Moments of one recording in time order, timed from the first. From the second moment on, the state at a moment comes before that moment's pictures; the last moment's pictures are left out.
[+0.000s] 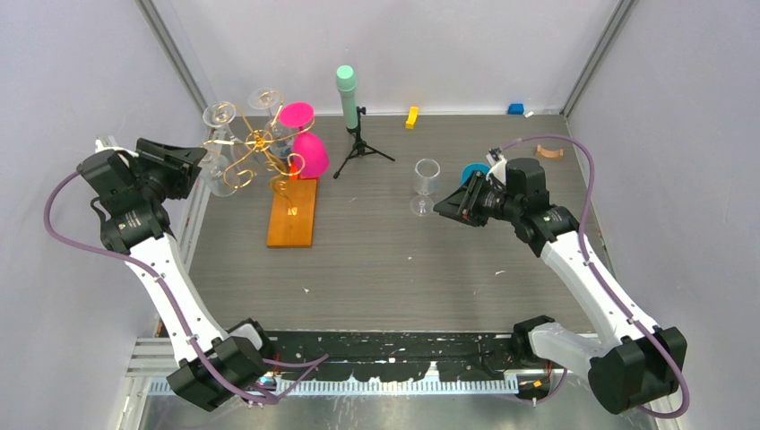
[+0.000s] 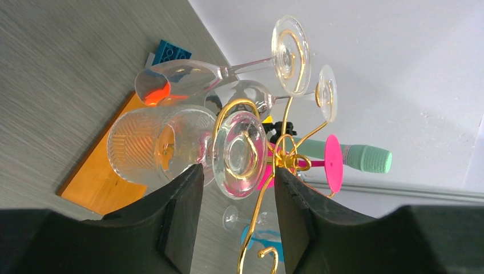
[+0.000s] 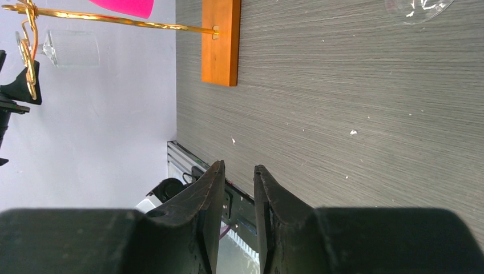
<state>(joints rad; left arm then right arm) 0.62 1.06 1.32 -0.65 0.56 -0.85 0.29 1.06 0.92 -0.40 -0.52 0.82</state>
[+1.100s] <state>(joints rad) 0.62 1.06 1.31 -0.64 0.51 -0.90 0.29 1.05 0.90 -0.34 -0.58 0.81</state>
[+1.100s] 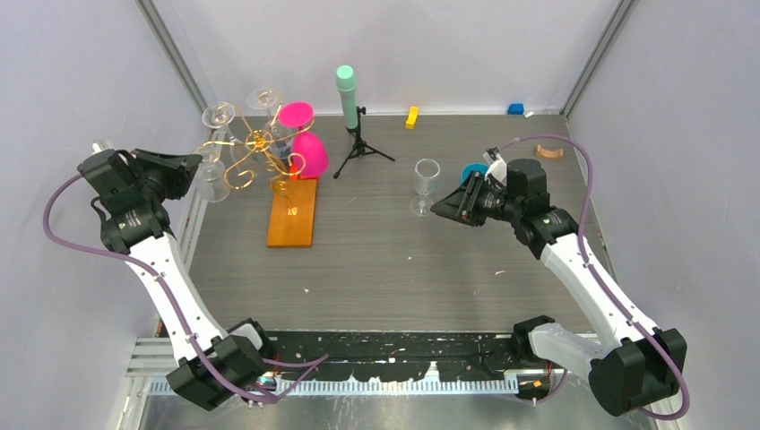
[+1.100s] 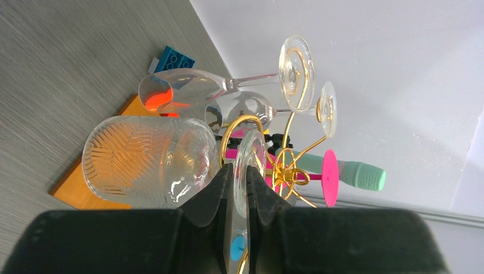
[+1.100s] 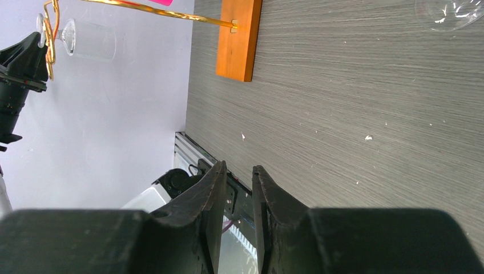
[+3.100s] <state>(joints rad) 0.62 1.04 1.19 -0.35 0.52 -1.20 0.29 1.05 0.87 -0.29 -0.59 0.83</state>
